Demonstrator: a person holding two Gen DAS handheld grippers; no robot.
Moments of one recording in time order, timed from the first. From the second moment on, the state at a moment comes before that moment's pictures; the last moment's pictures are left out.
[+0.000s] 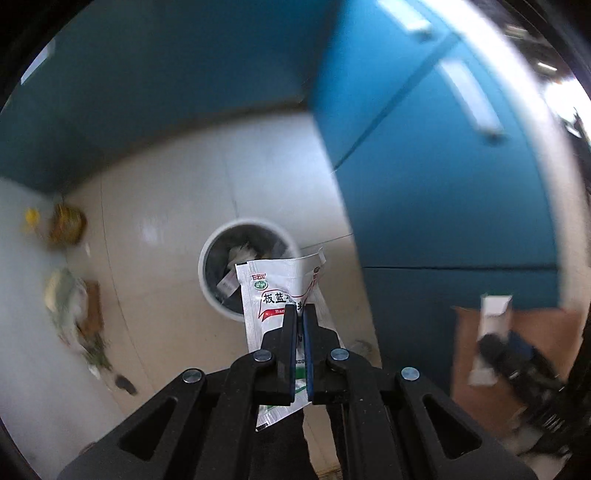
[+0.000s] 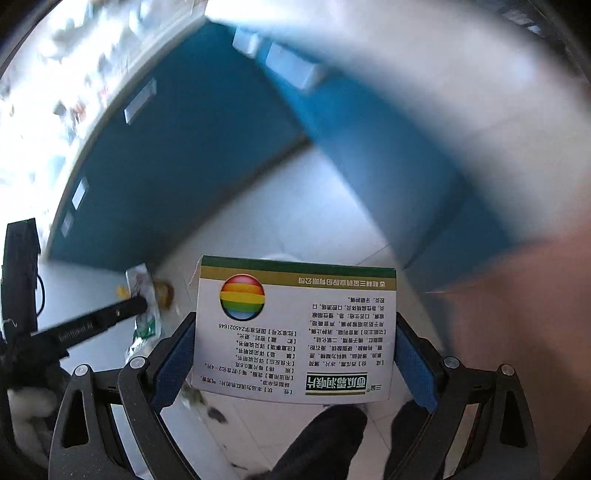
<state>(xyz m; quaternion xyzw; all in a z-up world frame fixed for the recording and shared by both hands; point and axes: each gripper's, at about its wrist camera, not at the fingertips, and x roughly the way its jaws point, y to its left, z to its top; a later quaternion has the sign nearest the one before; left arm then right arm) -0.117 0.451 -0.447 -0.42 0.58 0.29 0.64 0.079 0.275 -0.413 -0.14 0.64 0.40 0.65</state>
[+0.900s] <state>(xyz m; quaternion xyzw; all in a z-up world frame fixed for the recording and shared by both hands) -0.191 0.528 -0.735 -0.46 0.61 0.33 0.55 -0.021 0.421 -0.808 -0.31 0.68 0.42 0.52</state>
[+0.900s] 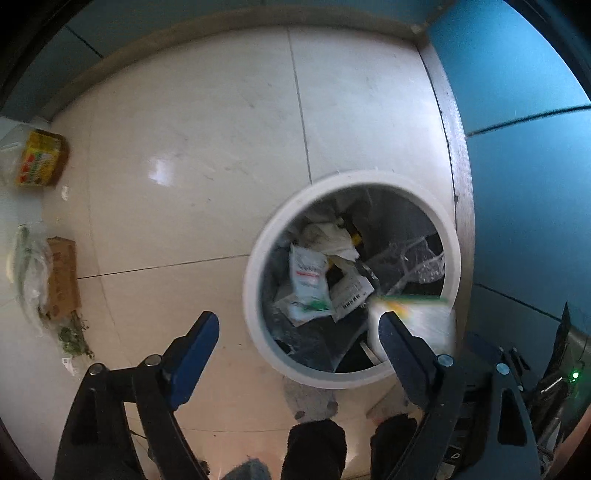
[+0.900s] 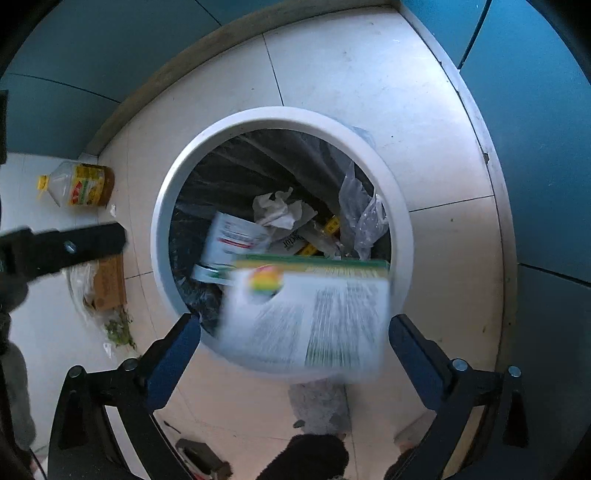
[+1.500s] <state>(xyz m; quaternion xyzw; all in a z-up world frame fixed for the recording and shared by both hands) -0.225 0.496 -0.600 -0.37 0.58 0.44 0.57 -0.045 0.419 -0.679 -0.35 0.62 0.44 0.55</state>
